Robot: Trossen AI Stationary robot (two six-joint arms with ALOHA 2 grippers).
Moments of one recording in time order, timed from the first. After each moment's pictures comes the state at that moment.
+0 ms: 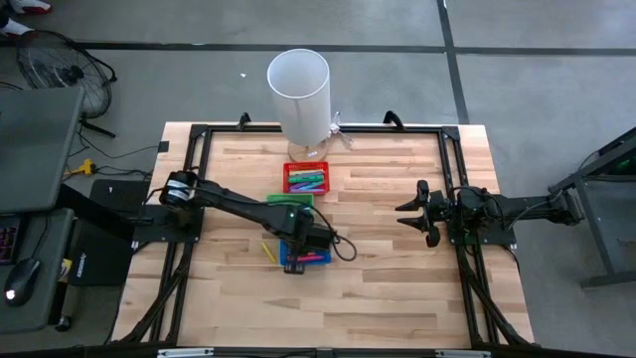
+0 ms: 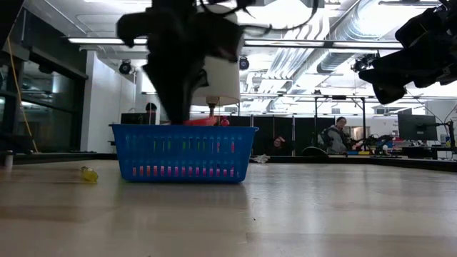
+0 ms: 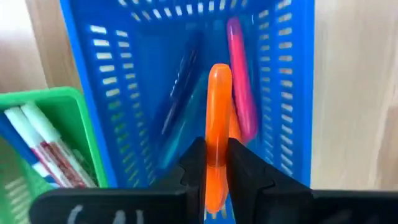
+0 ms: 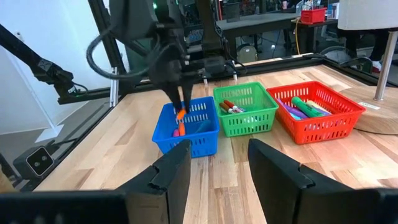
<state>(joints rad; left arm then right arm) -0.22 1.94 1.55 -0.99 -0.04 -0.15 0.03 0.12 0.01 0.03 -0.03 0.18</state>
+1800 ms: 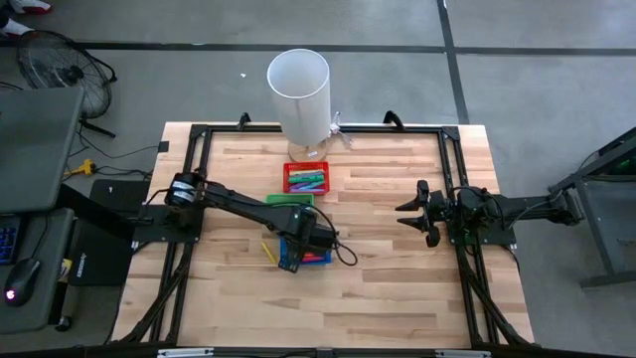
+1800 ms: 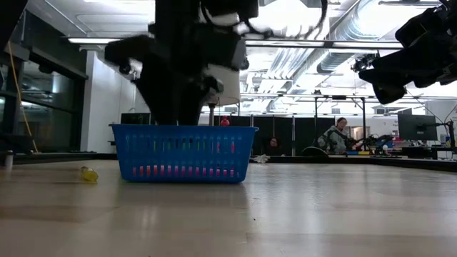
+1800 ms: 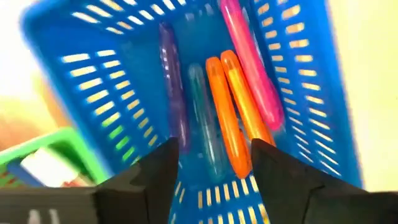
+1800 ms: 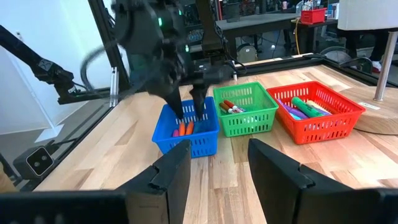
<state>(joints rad) -0.21 2.00 1.56 -1.01 -0.06 0.14 0.03 0.12 0.01 0.03 -0.03 0.18</state>
